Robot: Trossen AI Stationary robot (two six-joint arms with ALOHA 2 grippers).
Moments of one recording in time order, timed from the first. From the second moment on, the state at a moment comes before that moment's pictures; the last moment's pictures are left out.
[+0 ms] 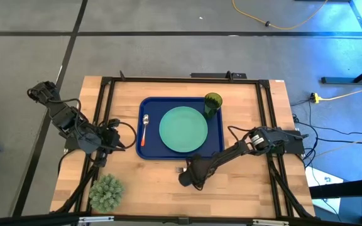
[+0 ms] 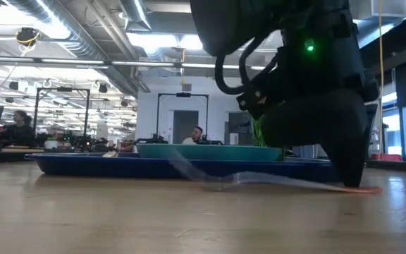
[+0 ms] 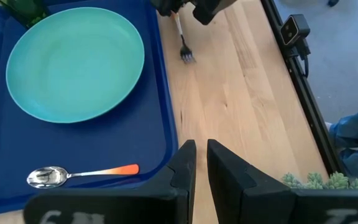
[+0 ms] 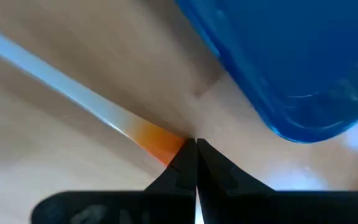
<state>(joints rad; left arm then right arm) -0.68 0.91 1.11 -1.05 -0.33 -0.45 0.44 2.34 1.80 -1.38 0.04 1.19</state>
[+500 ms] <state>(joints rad) -0.68 0.91 1.11 -1.05 -0.33 -0.45 0.44 2.34 1.88 -1.21 -0.06 1.26</state>
